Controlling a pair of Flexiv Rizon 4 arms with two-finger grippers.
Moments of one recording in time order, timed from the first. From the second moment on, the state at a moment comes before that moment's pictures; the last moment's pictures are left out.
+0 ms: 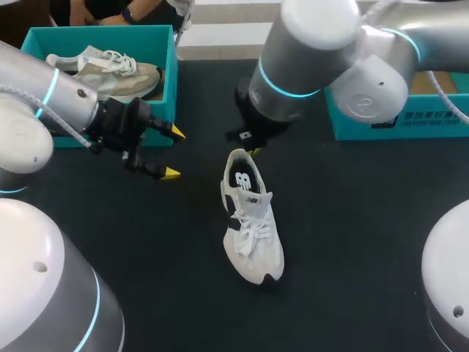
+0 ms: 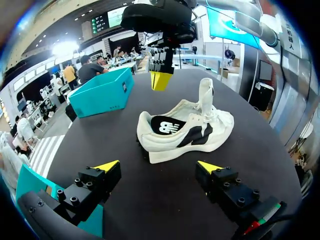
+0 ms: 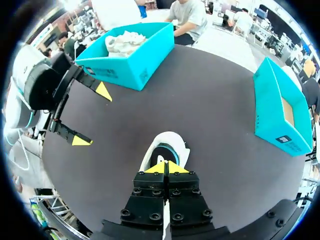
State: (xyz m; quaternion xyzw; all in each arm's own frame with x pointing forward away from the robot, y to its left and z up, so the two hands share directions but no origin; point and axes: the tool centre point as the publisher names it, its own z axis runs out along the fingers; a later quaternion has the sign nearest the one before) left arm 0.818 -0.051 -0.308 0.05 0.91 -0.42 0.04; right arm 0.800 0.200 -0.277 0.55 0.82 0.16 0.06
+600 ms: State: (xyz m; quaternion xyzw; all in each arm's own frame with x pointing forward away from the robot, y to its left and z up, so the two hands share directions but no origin) left arm 0.816 -0.023 -0.243 0.06 0.91 -0.42 0.02; right arm 0.770 0.212 -0.343 0.60 0.79 0.08 0.07
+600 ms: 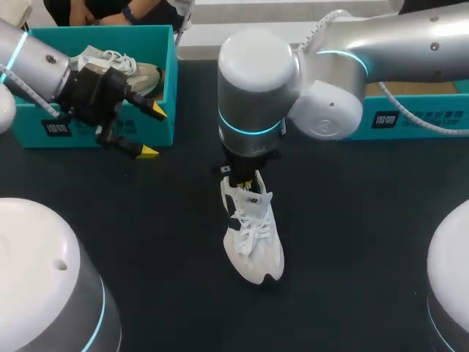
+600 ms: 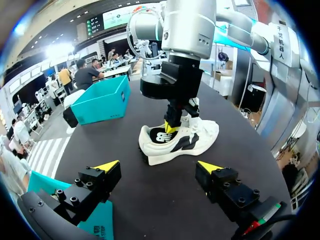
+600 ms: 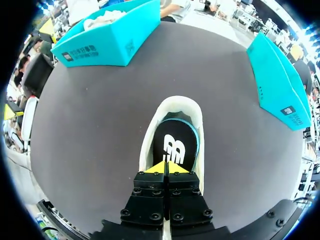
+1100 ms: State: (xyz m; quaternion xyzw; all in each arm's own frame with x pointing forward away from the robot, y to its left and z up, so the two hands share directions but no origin) left arm 0.818 -0.027 -0.221 0.09 0.91 -0.40 0.03; right arm 0.765 0.194 -0.357 0.62 0.78 0.07 0.06
